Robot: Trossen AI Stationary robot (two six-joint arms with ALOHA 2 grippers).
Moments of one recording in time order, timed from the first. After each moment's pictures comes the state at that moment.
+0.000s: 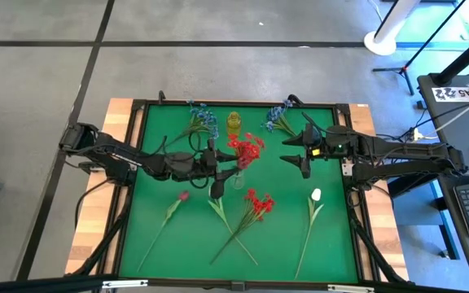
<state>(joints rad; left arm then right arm) -0.14 1.47 0.73 0.68 -0.40 -0.04 -0.12 0.84 0.67 -0.18 0.00 0.16</state>
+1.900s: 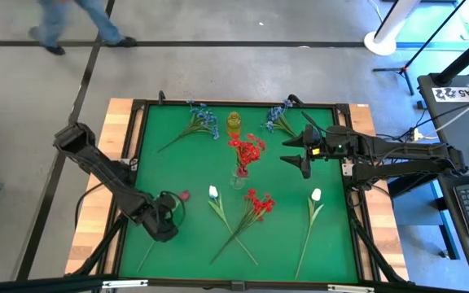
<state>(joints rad) -0.75 1.44 0.73 -0.71 -0.11 -1.52 -0.12 0.84 0.67 -0.18 -0.01 0.20</state>
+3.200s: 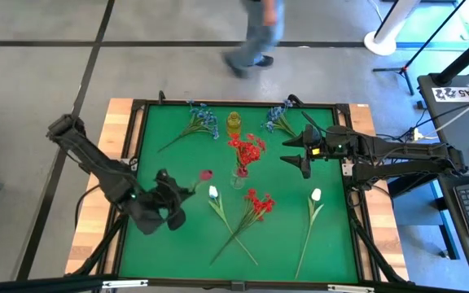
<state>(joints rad) -0.72 1.23 0.94 -0.60 -0.97 -0.93 -0.12 0.84 0.67 -0.18 -0.01 0.20</state>
